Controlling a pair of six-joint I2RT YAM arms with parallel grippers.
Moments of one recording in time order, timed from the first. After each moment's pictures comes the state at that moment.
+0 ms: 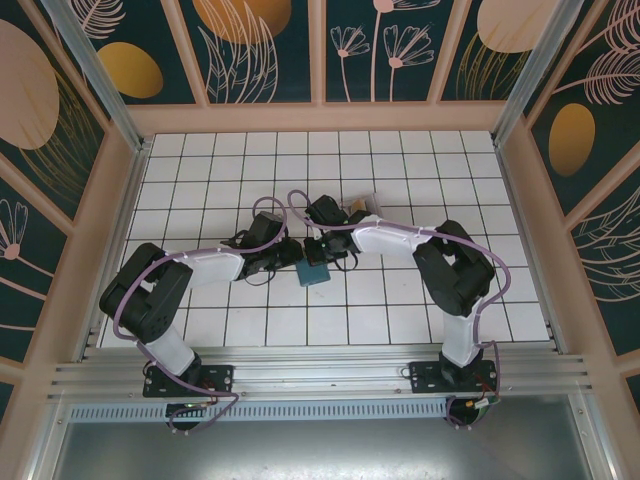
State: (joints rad) left arm -0.59 1.67 0.76 0.04 0.18 -0.81; right arm 0.80 1.90 1.26 -0.46 -0.19 0.44
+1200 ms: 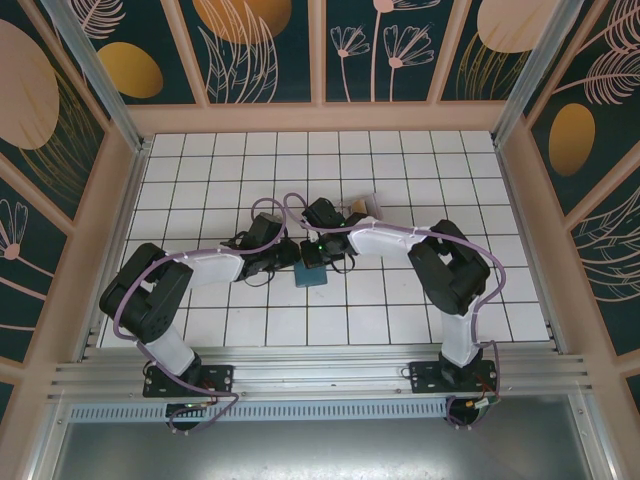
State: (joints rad) left arm -0.59 1.67 0.75 0.05 0.15 -0.82; right arm 0.81 1.93 1.26 -0.43 -0.21 0.44
